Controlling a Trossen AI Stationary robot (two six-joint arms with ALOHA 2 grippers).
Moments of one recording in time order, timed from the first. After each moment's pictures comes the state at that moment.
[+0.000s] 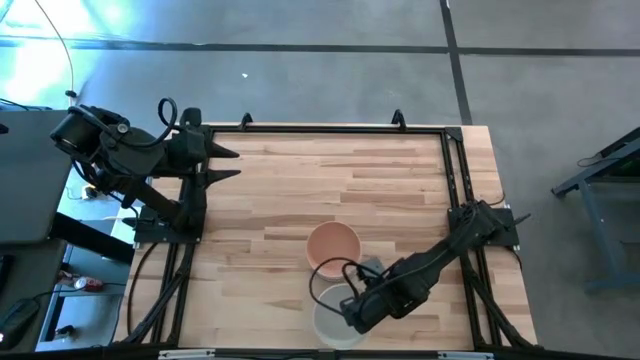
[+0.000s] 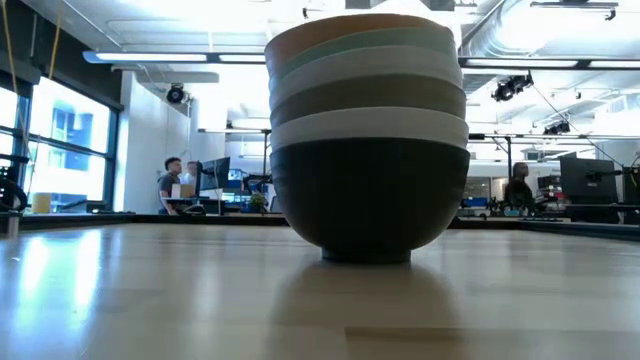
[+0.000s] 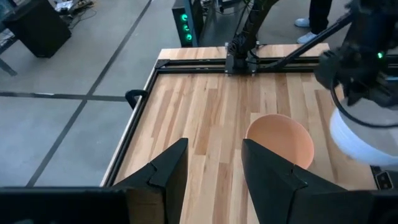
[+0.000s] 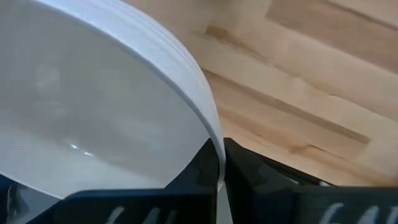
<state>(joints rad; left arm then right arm) -0.30 1.44 2.35 -1.57 -0.58 -0.21 0.62 2.04 2.16 -1.45 -0.03 1.82</state>
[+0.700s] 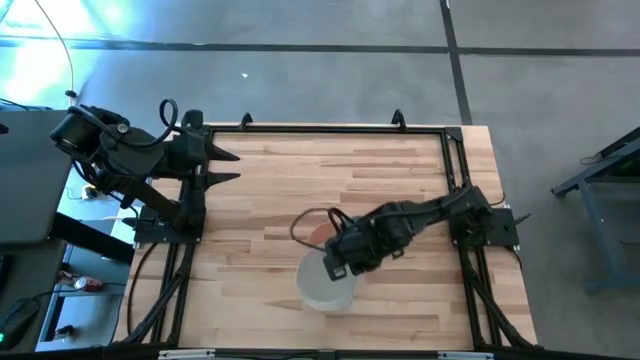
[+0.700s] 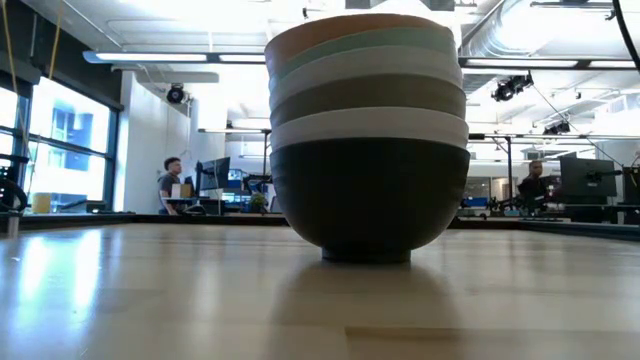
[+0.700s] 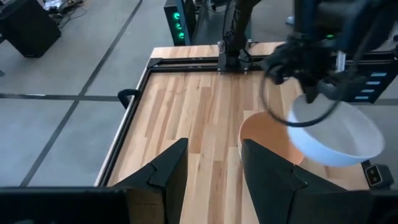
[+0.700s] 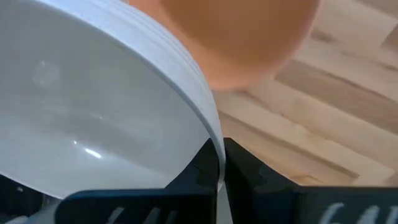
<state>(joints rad) -0.30 1.44 2.35 -1.57 -0.55 -0.20 0.38 2.04 2.33 -1.57 -0.11 1.57</state>
